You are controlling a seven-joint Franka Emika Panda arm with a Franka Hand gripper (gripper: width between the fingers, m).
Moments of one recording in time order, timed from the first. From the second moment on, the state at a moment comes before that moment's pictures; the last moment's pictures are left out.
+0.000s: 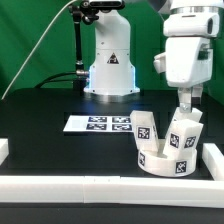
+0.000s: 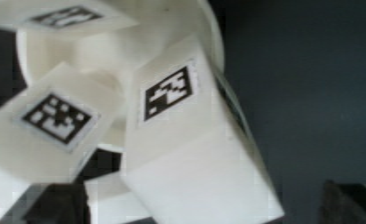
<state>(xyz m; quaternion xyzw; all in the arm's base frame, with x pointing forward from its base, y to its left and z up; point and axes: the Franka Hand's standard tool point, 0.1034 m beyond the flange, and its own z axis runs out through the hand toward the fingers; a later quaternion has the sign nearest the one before) 0.521 0.109 0.092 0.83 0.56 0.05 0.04</state>
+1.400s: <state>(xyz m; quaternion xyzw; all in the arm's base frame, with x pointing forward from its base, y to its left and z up) 0.521 0.090 0.083 0.70 0.71 0.02 0.07</state>
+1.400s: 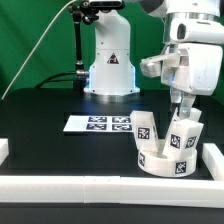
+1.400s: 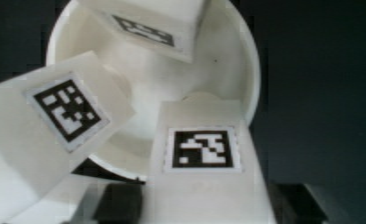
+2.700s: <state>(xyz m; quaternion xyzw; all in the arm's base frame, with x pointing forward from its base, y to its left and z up) 0.524 0.070 0.082 0.97 0.24 0.07 0.02</state>
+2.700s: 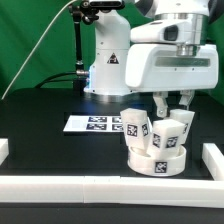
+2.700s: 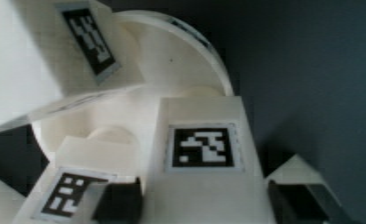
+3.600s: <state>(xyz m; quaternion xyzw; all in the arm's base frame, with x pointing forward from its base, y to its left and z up) 0.526 0.063 0.081 0.99 -0.09 0.09 -0.02</state>
